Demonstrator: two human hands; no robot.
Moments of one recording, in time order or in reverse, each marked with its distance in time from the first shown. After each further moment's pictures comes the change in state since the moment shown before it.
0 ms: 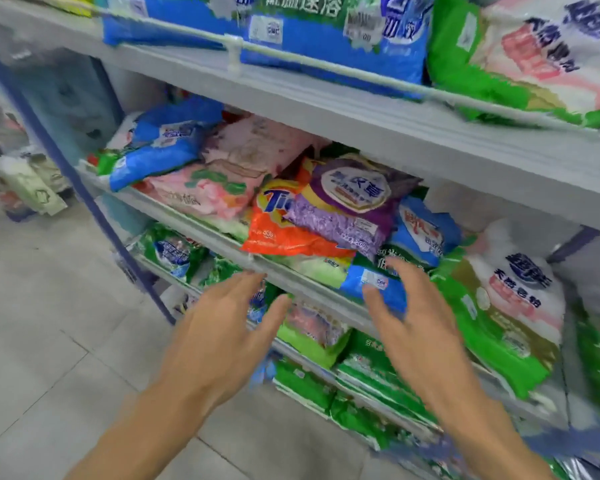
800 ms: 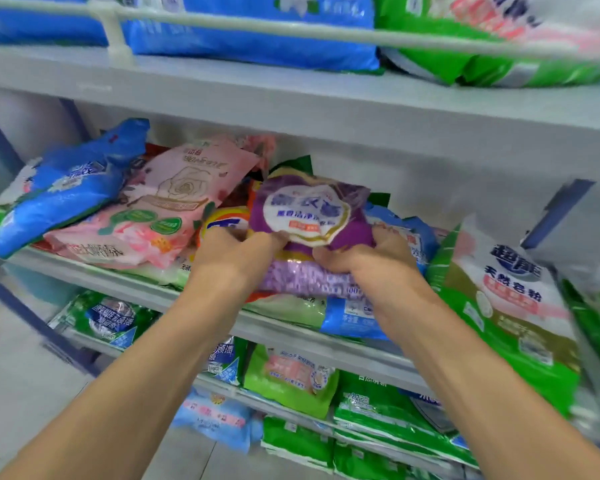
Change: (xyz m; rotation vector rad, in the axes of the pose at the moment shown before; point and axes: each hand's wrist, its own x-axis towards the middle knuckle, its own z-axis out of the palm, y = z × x) left_hand 0.144 0.043 0.025 -0.766 0.001 -0.299; right_hand 0.103 -0.024 0.023 0.814 0.062 0.365
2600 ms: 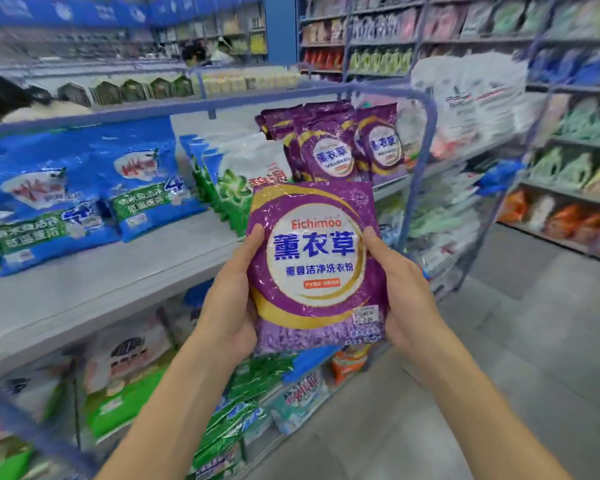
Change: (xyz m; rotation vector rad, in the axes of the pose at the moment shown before) left_hand -0.597 0.257 0.390 -0.400 -1.273 -0.166; right_hand -0.467 -0.084 -0.658 0.635 0.779 -0.282
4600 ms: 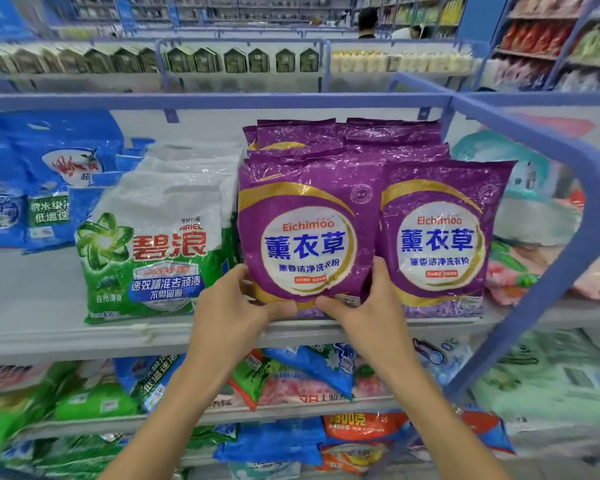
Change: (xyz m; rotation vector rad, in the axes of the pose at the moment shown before) left_hand 0.350 -0.044 0.162 1.036 0.823 0.276; right_hand 0.454 -0.048 -0.116 -0.733 -0.524 -0.233
